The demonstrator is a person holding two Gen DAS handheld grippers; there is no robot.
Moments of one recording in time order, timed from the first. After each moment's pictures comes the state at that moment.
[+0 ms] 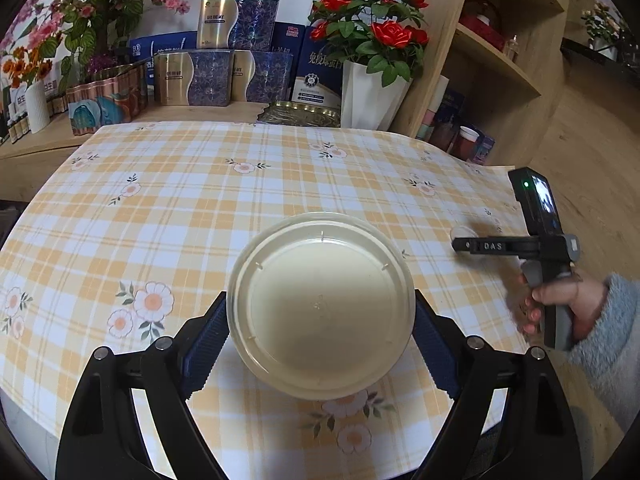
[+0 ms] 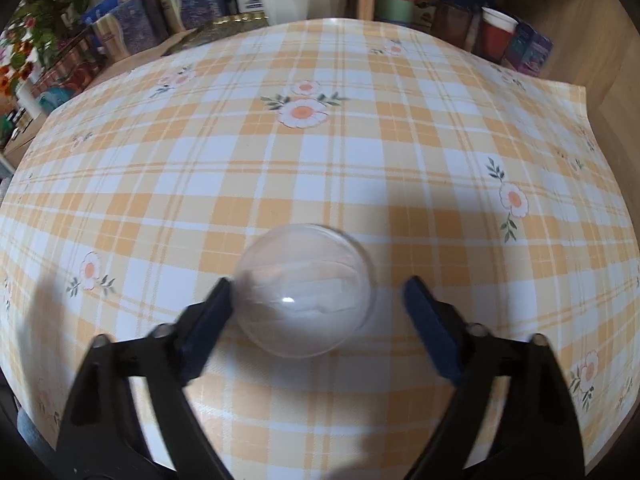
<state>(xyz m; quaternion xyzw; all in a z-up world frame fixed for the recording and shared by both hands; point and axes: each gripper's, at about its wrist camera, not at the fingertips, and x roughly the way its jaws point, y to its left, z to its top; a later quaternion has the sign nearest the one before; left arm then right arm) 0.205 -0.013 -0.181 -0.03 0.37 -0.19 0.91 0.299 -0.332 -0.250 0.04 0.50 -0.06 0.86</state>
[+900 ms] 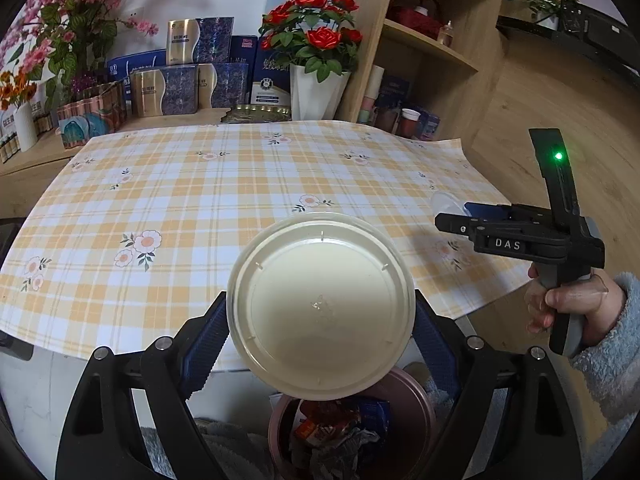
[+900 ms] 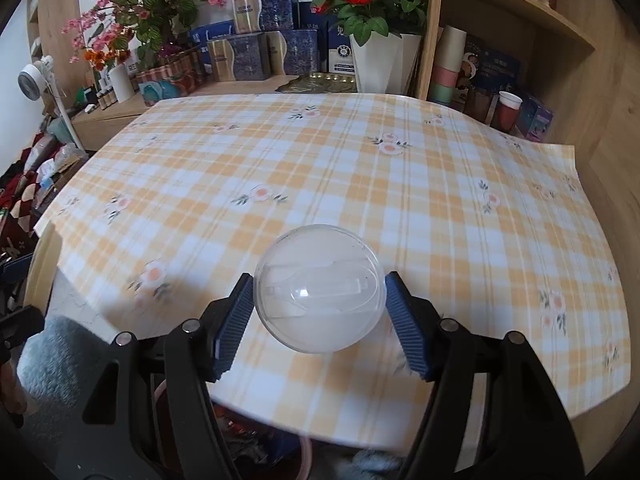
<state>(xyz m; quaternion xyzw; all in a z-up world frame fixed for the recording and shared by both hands) 0.074 -0.020 -0.153 -0.01 0.36 -0.24 0.90 0.118 -0.251 -0.171 -0.01 0.40 0.03 0.92</state>
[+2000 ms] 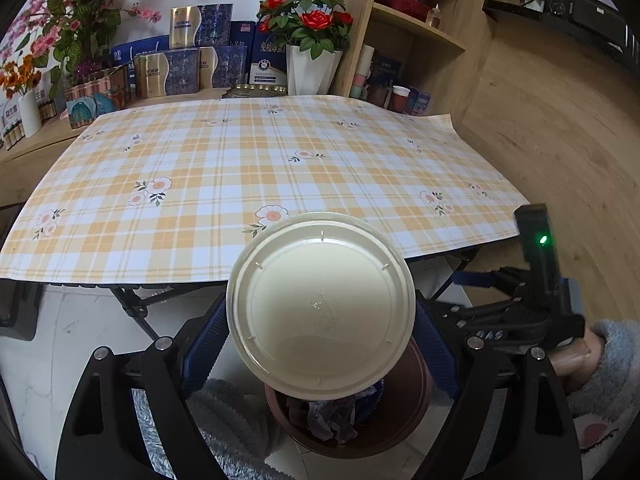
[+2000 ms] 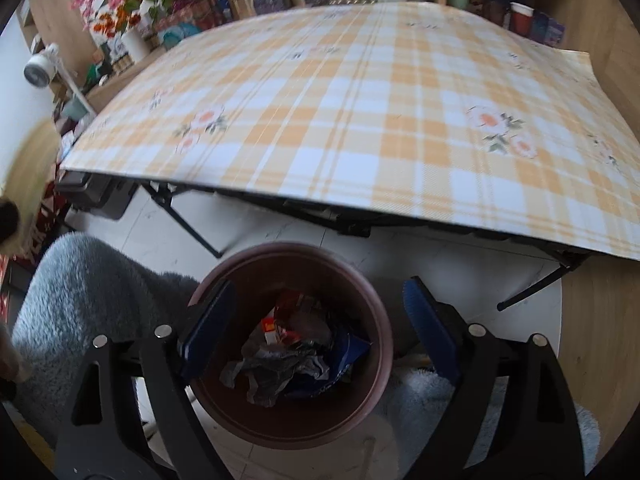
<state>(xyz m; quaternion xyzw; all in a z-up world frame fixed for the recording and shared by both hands) 0.009 -0.002 -0.175 0.01 0.38 -0.24 0.89 0.020 -0.212 -0.263 0.05 0.47 0.06 0.88</state>
